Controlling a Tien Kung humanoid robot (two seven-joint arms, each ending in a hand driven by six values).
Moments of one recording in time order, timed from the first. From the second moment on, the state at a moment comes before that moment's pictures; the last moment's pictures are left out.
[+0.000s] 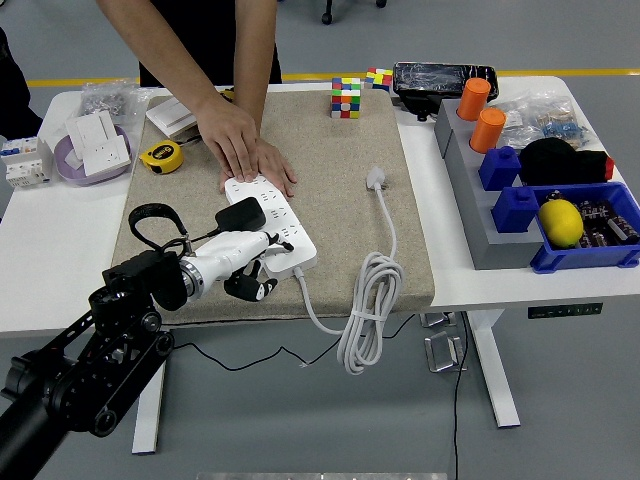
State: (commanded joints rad) left arm -0.33 0.08 -1.12 -1.28 2.27 -0.36 0.09; right arm 0.14 -0.36 0.07 0.38 0.41 -0.34 -0.09
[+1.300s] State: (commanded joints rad) left arm -0.26 0.07 -1.21 -1.51 2.27 -0.14 0.03; right arm 0.14 -0.36 0.08 0.38 0.41 -0.34 -0.08
